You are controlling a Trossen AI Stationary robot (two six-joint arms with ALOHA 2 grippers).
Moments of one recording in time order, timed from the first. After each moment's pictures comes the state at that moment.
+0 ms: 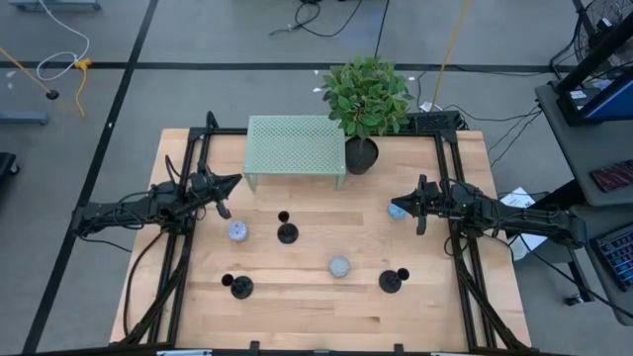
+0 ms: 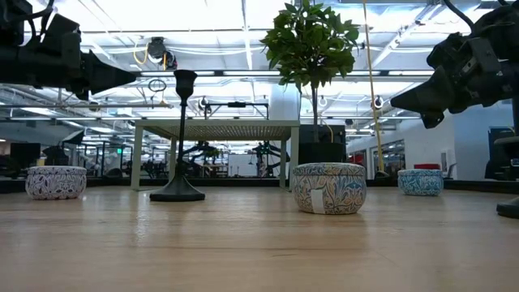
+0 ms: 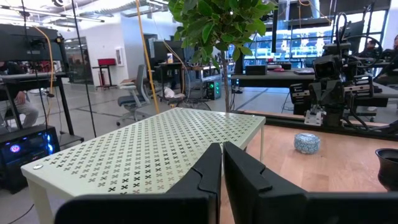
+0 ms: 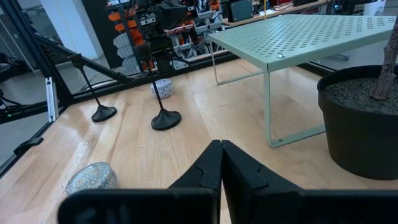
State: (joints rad) left arm 0.09 0.03 0.02 0.13 -0.39 0.07; right arm -0.21 0.18 0.02 0.03 -0.08 0.22
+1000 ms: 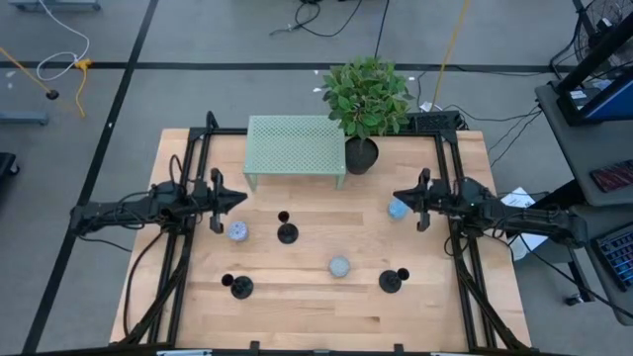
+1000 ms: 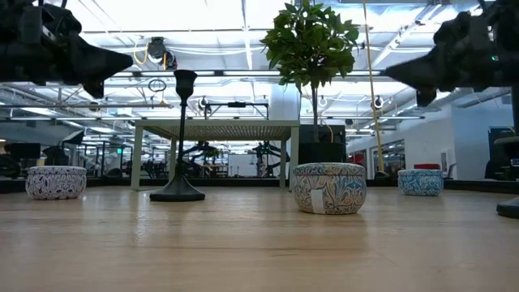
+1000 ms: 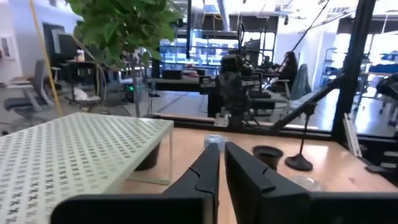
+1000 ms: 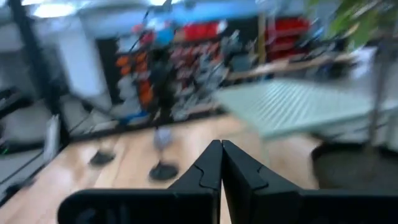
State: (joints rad) left arm 0.09 0.08 0.02 0.19 -0.03 -0.04; right arm -0.21 0.20 0.02 0.28 -0.03 0.15
